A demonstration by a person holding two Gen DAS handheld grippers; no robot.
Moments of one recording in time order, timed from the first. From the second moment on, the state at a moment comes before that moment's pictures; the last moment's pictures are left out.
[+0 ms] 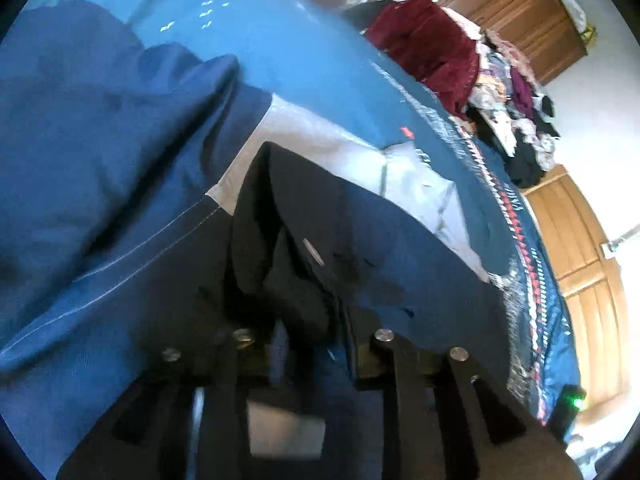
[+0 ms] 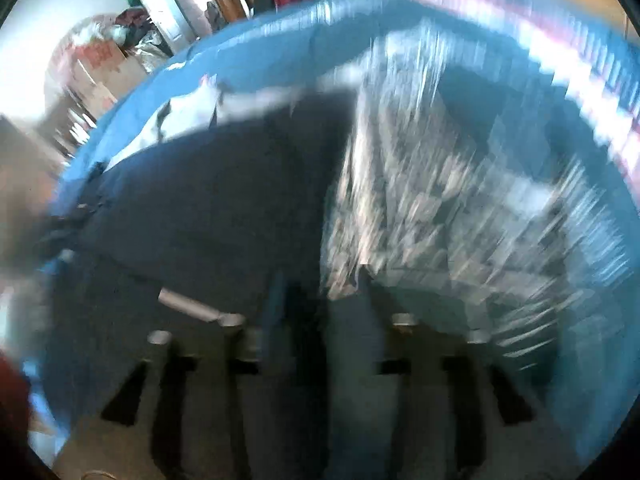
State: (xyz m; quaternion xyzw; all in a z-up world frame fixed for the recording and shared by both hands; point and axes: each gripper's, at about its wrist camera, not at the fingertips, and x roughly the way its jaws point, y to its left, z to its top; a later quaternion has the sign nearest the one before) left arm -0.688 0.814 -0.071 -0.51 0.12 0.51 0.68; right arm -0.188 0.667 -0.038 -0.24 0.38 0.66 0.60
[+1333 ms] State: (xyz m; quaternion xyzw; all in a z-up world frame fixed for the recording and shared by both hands) left arm -0.782 0.817 0.070 -0.36 -0.02 0.42 0.83; right arm -0.309 0.723 -0.022 -0.12 0.47 0.74 0.47
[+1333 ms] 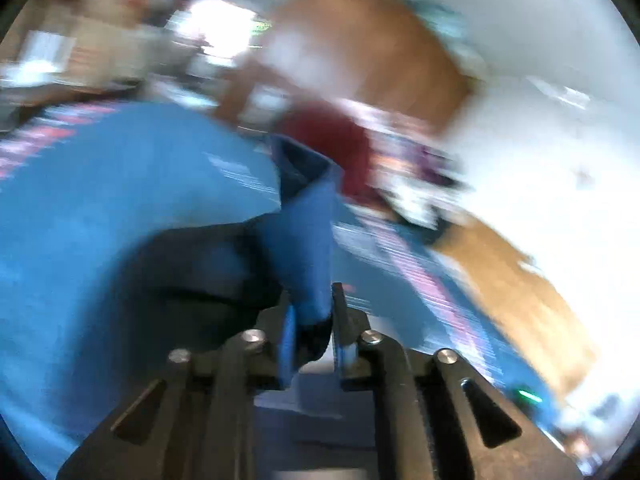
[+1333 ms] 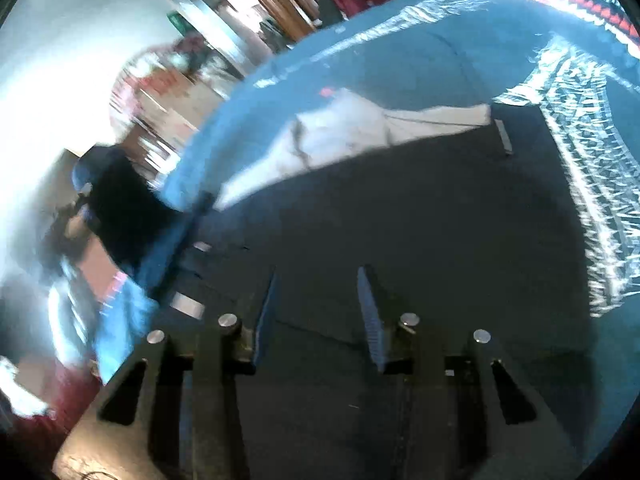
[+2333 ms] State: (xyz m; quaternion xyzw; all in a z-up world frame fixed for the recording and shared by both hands) left arm -0.834 0.764 -0.091 -0.51 -0.03 0.49 0.71; right arm -0.349 0.810 -0.103 -0.12 0.63 0.69 0.35
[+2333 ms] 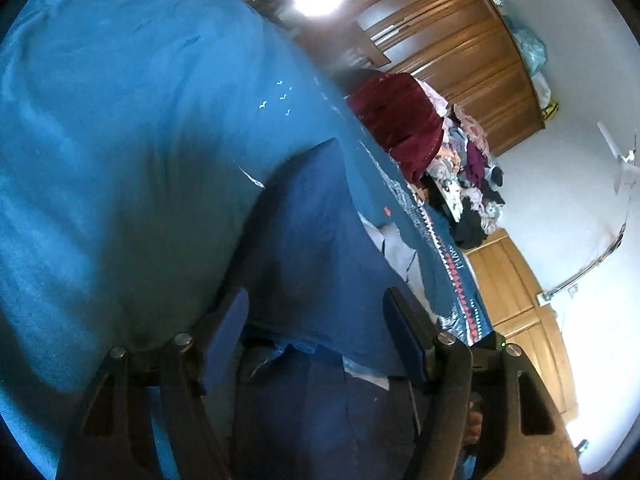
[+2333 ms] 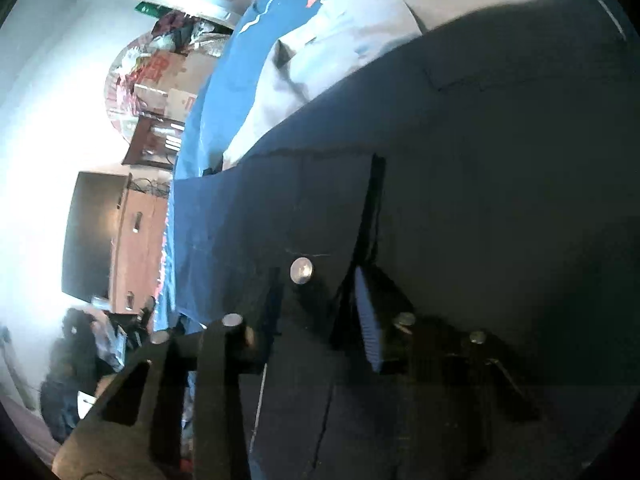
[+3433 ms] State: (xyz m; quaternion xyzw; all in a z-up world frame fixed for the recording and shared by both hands) left arm -0.816 0.747 -0.080 -0.47 0.06 0.56 0.68; right arm -0.206 0.746 -0.052 -0.06 0.53 0.68 0.51
